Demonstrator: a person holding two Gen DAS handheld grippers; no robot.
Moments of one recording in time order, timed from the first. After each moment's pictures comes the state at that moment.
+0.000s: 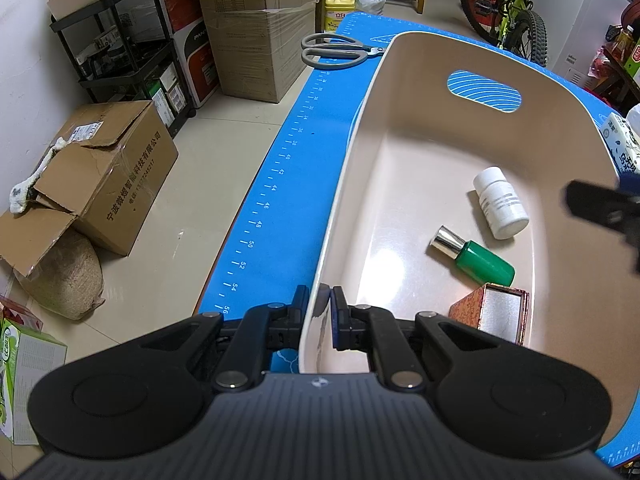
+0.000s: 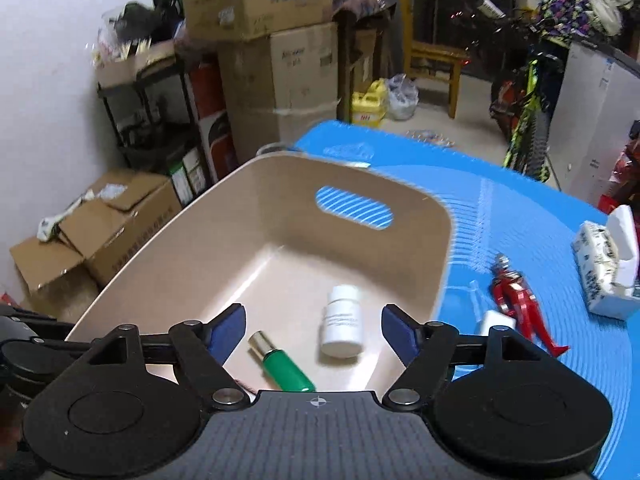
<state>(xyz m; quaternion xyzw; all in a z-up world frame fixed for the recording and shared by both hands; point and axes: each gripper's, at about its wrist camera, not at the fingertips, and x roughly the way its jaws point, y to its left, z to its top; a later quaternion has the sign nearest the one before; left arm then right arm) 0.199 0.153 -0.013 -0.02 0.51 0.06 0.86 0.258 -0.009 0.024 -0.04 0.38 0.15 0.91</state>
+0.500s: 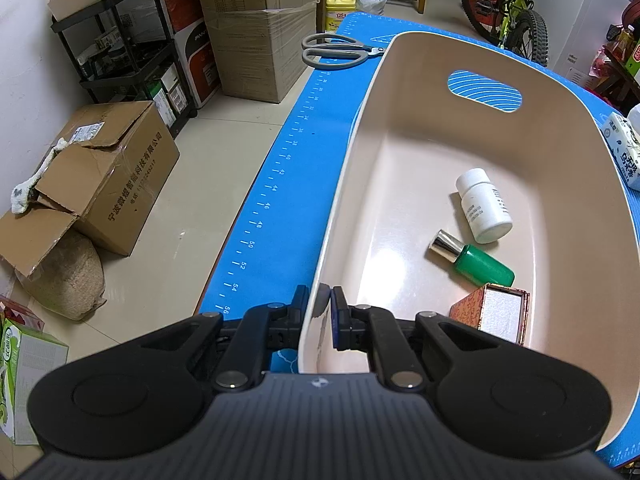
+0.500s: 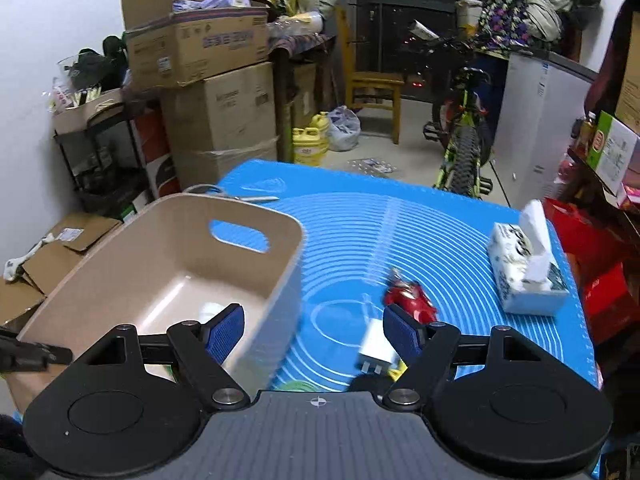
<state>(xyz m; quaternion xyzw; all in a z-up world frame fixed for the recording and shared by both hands) 0.200 0.152 -0.011 -0.01 0.51 0.06 0.86 0.254 -0.109 0.026 -0.01 0.35 0.10 0.93</state>
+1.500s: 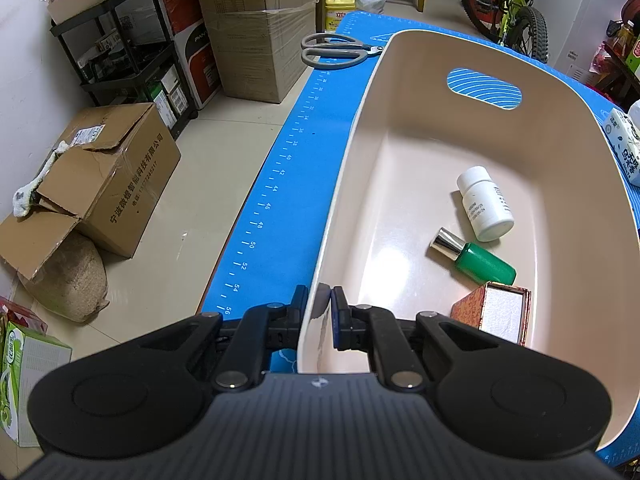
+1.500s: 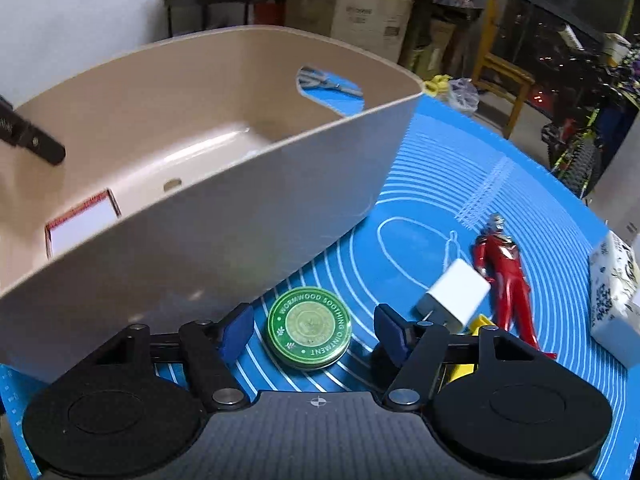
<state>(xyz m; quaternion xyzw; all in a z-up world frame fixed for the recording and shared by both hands) 0.200 0.151 -0.009 -0.01 0.51 0.06 0.86 0.273 -0.079 -0.084 -0.18 0.40 0.26 0.86</state>
